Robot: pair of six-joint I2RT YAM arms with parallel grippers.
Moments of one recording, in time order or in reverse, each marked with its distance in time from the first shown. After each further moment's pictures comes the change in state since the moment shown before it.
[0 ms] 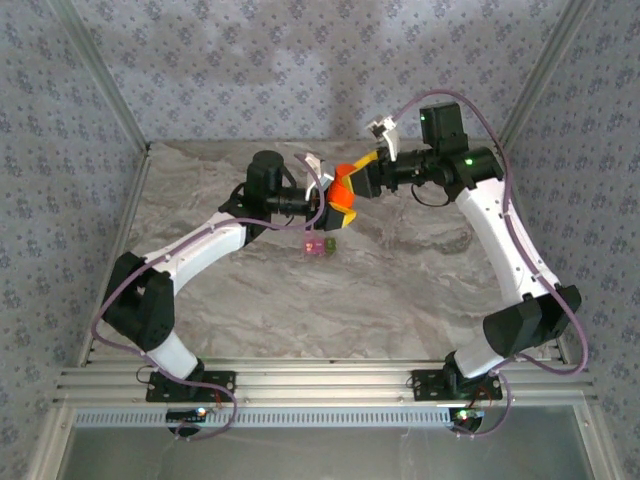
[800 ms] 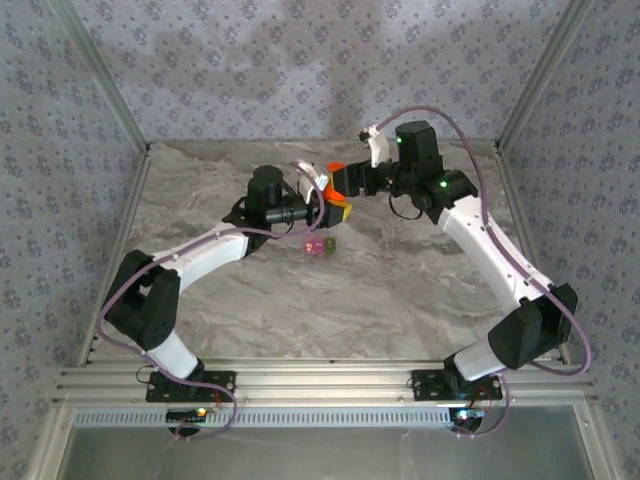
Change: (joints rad) left arm -0.007 0.008 -0.136 0.185 -0.319 -0.079; right arm 0.122 -0.061 -0.235 0.340 0.395 0.322
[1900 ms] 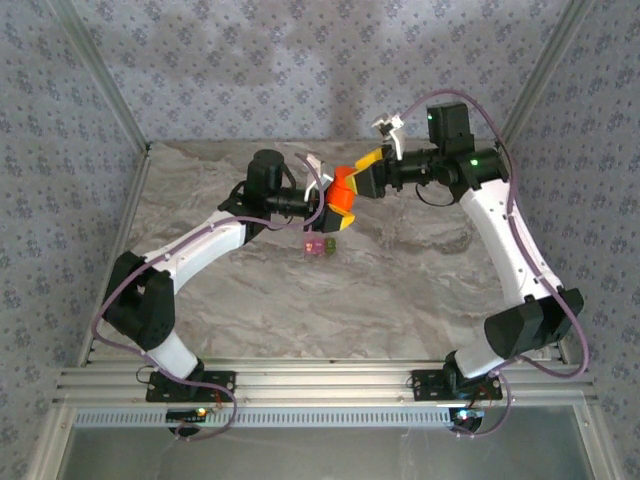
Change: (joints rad) left arm 0.013 -0.002 0.151 -0.237 0.377 0.080; right arm -0.150 0.054 0.227 -0.322 -0.468 -0.316
